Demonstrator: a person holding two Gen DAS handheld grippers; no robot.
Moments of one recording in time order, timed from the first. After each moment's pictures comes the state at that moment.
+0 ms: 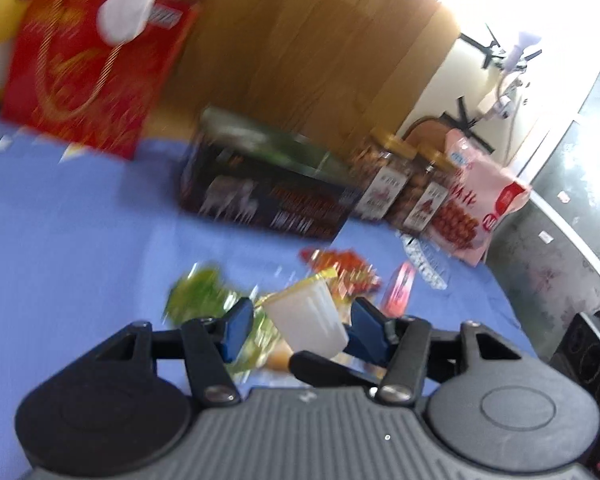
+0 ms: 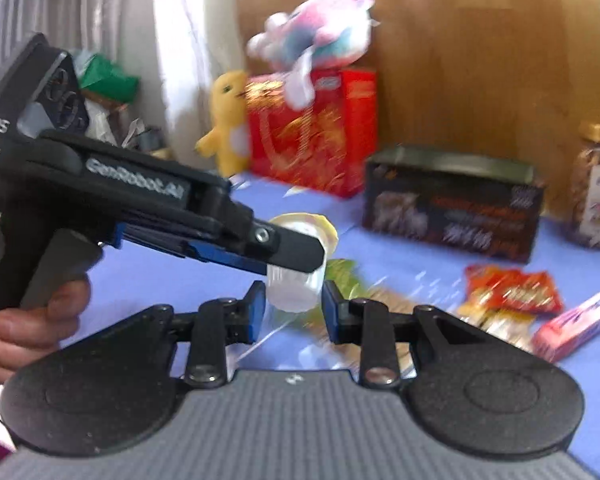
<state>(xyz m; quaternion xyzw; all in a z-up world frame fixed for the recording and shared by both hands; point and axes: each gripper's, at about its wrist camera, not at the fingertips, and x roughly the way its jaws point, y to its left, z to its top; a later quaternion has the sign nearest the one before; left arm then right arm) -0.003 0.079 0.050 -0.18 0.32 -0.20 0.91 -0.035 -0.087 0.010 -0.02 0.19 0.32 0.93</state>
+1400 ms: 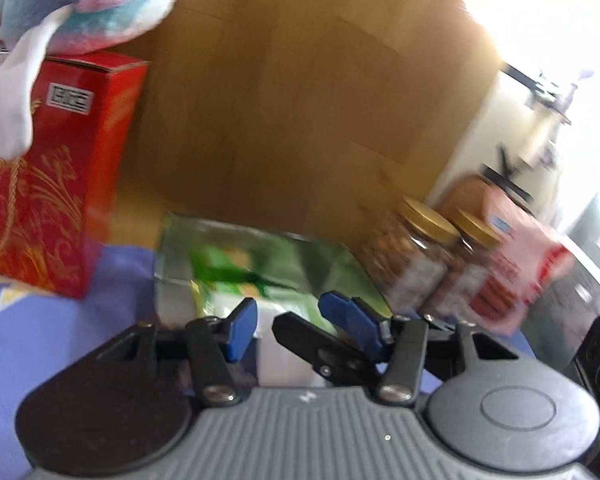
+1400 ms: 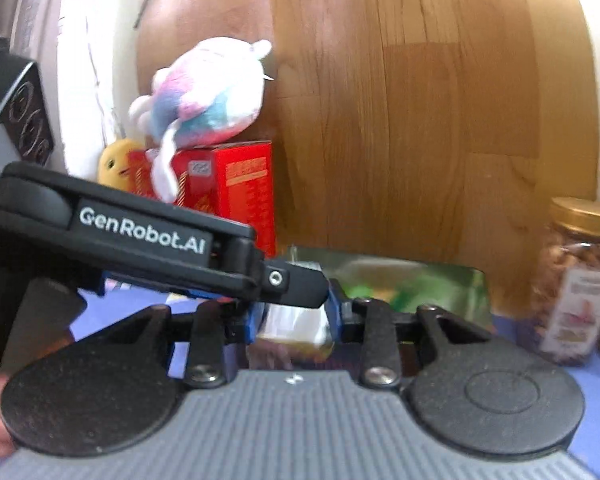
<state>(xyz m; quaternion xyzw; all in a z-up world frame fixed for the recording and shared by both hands) 0.154 0.066 0.082 -0.17 0.30 -0.16 0.92 0.118 -0.080 0.053 0.00 0.15 0.26 0.95</state>
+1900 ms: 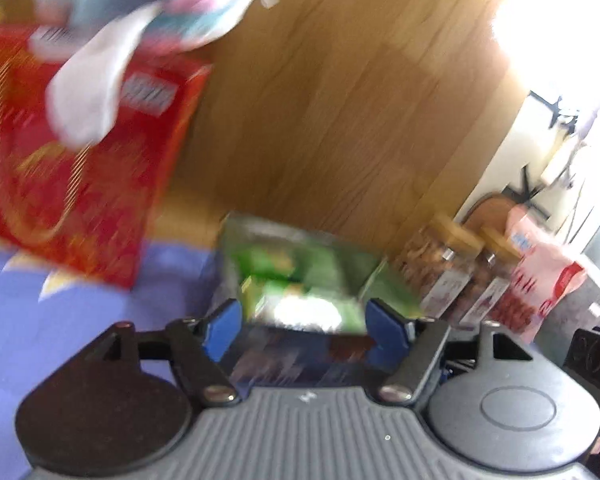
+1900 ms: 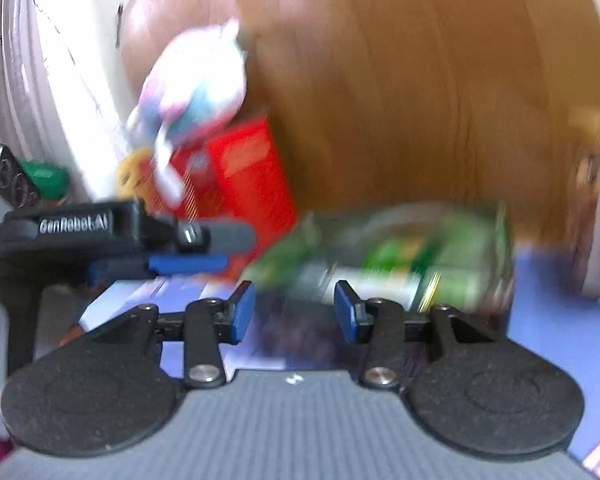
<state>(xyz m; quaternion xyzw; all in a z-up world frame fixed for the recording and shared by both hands) 0.121 0.101 0.068 -0.19 0.30 -0.13 0.93 0.119 -0.121 0.029 0.09 0.26 0.33 0.90</state>
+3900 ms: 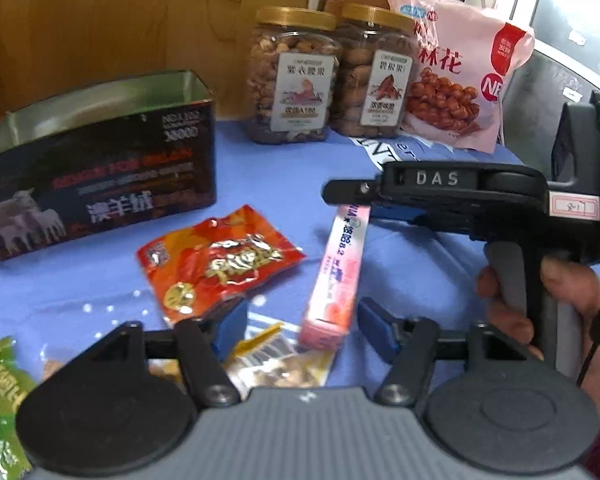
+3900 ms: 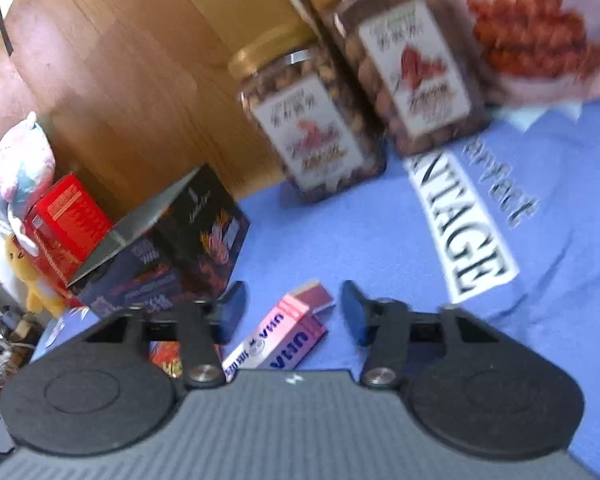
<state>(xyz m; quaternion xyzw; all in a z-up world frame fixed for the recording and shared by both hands) 0.083 -0.112 0.000 0.01 0.39 -0.21 0.90 0.080 -0.265 -0.025 0.25 0.28 0.13 0.92</state>
